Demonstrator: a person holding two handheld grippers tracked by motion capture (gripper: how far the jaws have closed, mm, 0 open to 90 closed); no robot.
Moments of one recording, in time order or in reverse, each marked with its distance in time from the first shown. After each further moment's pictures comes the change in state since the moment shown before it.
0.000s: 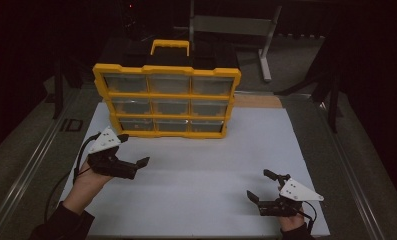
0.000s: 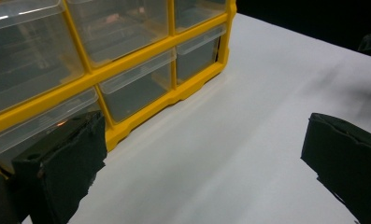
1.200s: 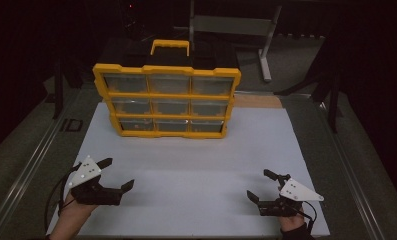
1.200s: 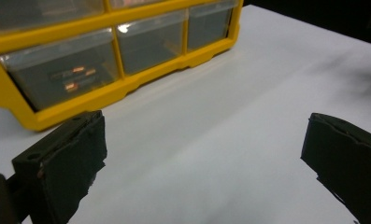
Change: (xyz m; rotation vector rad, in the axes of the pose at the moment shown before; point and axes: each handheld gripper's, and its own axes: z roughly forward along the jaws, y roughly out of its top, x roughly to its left) left arm -0.012 -0.072 -0.027 -0.029 0.057 -0.071; right arm 0.000 0.000 0.000 -0.002 -0.002 -0.001
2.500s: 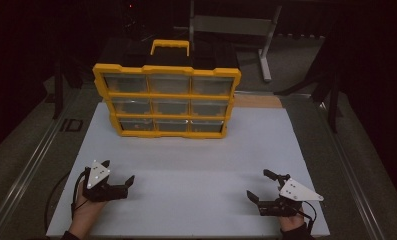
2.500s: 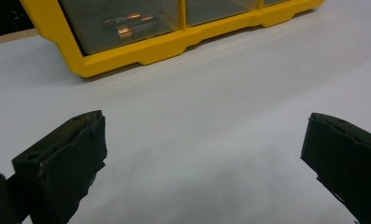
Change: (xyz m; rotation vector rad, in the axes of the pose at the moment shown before) left arm 0.020 -0.051 0.046 0.043 0.236 -0.027; right arm 0.000 -0.001 0.001 0.003 0.001 -0.001
